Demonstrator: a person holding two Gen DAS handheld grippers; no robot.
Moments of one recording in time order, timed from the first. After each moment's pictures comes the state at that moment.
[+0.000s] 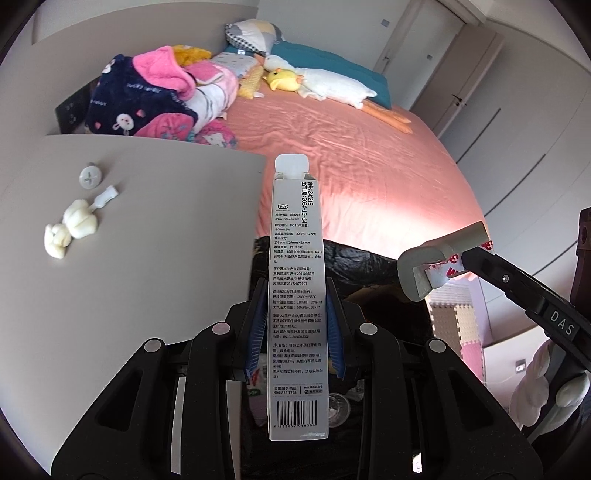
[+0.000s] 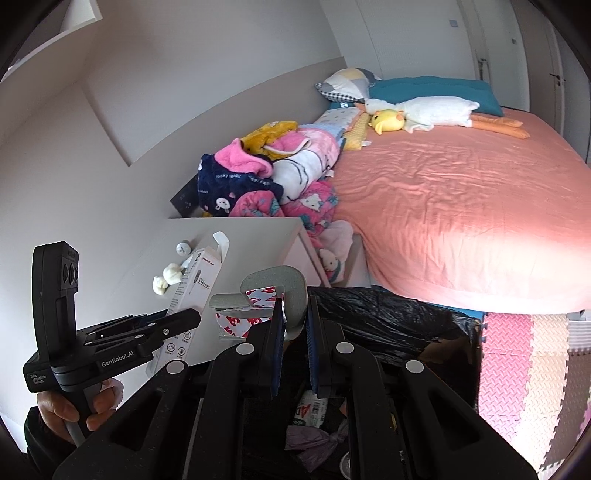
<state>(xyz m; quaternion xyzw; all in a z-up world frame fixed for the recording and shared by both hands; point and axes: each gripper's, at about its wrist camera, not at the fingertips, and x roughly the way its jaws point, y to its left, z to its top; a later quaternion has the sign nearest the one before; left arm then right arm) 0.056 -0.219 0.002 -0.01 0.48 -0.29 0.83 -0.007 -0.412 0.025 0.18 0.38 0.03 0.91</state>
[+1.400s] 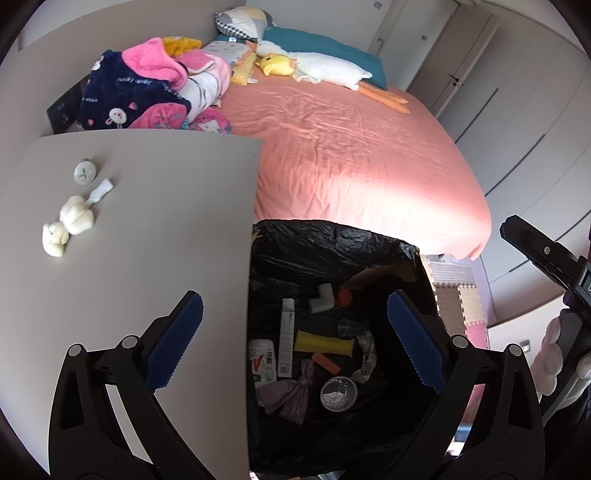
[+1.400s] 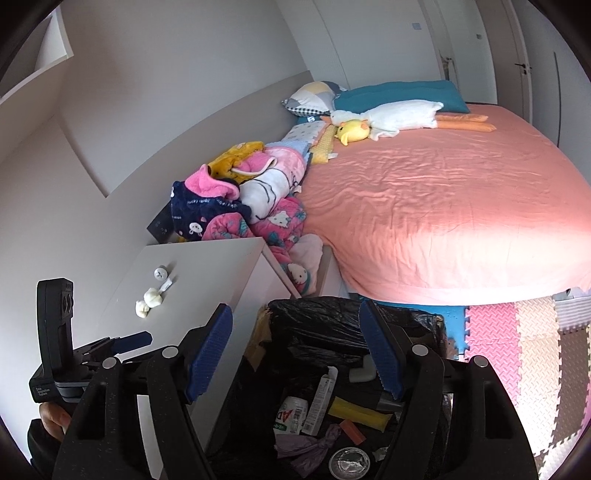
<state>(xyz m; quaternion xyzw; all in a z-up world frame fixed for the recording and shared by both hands) 0.055 -0.216 -0.003 0.02 0.50 -0.30 0.81 -0.025 -0.438 0.033 0.20 0.36 -0.02 0.91</state>
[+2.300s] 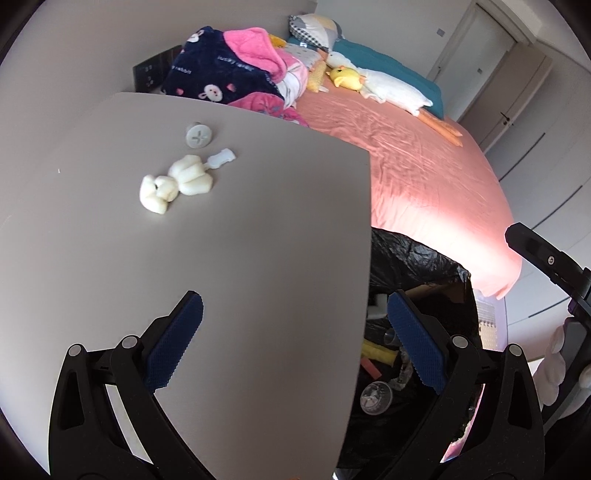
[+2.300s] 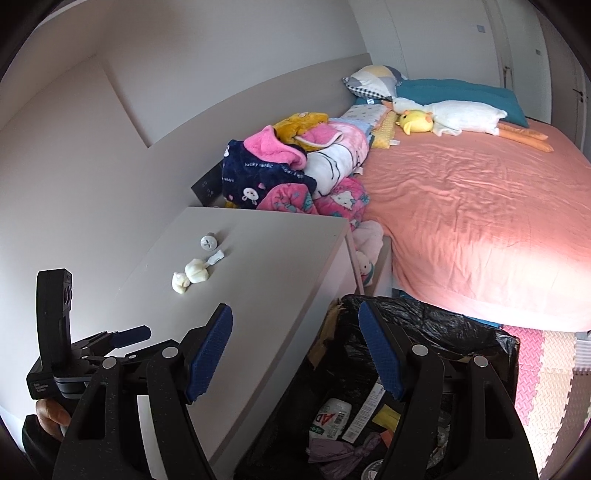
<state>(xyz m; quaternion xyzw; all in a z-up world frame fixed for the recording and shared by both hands) 0.071 -0.118 -0.013 -0.03 0.50 -0.20 0.84 0.041 -0.339 0.025 0.15 0.39 0.07 0.90</state>
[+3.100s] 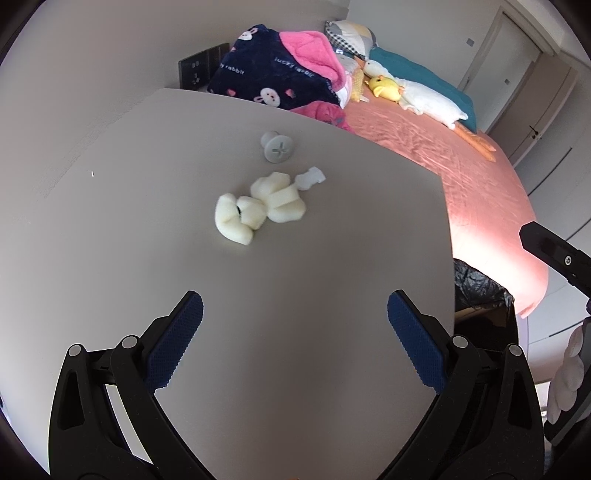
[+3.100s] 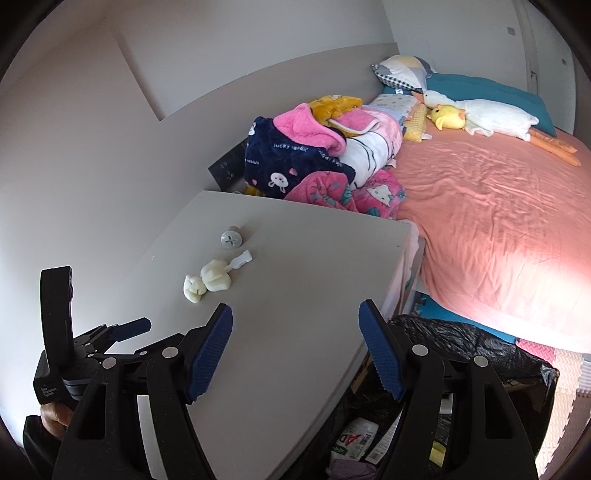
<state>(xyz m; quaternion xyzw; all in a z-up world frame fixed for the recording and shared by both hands) 0.120 -0.062 -0.037 -0.02 0.50 -0.14 0.85 0.113 -0.275 0.005 0.13 0.42 0.10 0.89</state>
